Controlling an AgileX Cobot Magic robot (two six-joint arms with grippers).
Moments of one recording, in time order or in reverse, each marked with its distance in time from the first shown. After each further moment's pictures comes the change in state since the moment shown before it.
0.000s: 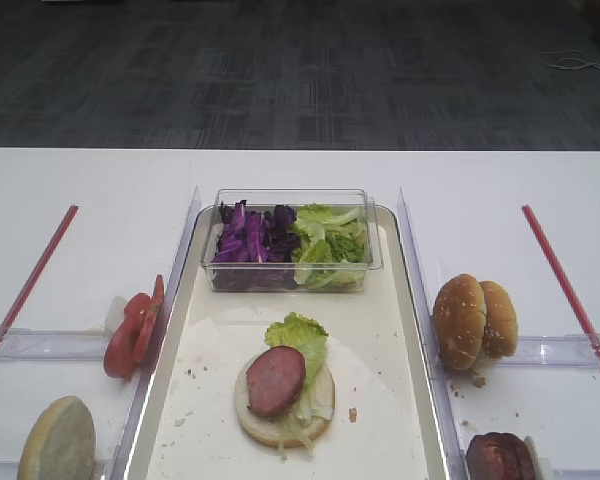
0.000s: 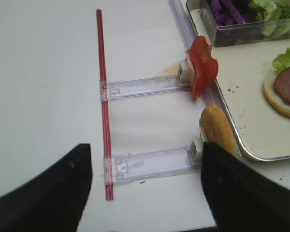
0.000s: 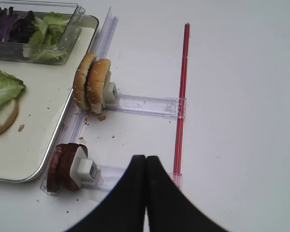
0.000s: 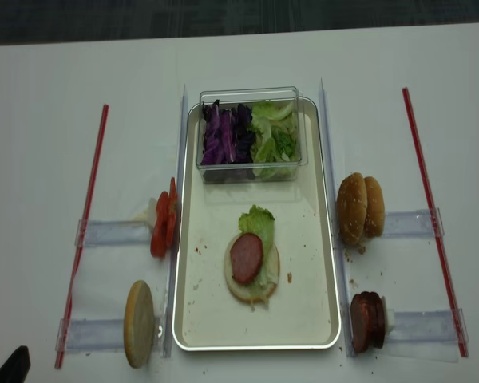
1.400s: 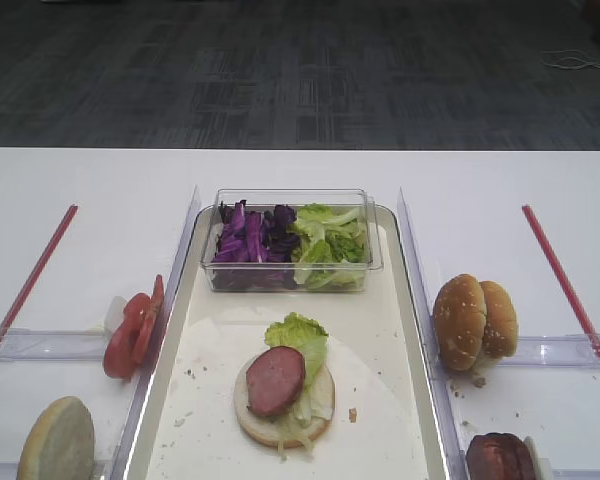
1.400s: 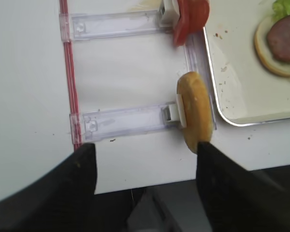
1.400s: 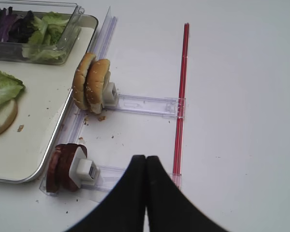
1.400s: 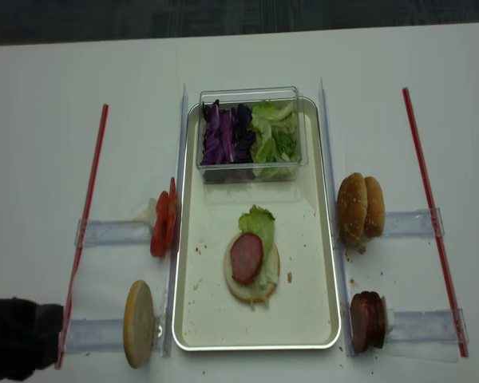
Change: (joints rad) left arm 0.000 0.591 -0.163 -0.098 0.017 -0.002; right arm -0.002 0.000 0.000 0.000 0.000 0.000
